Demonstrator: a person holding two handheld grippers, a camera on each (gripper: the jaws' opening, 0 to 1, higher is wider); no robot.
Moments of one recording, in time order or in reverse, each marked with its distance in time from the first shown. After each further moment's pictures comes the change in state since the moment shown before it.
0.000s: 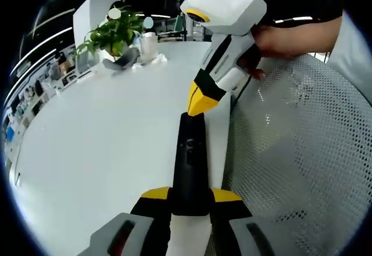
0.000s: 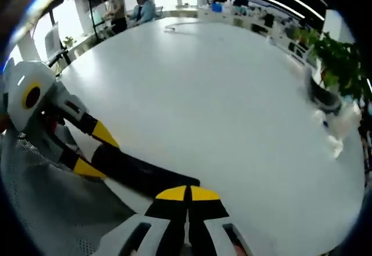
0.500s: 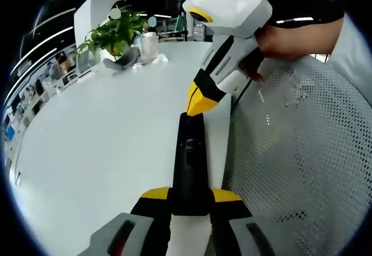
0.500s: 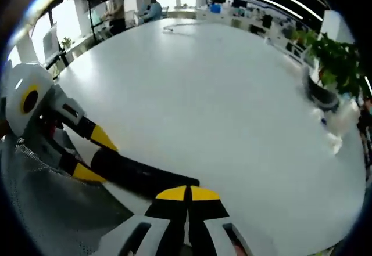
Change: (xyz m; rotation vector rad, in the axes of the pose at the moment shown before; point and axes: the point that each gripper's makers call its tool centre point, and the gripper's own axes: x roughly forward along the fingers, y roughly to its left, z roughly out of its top) left arm 0.000 0.000 0.000 -0.005 0.004 0.001; right arm 0.000 -0.003 0.002 0.165 0.000 0.030
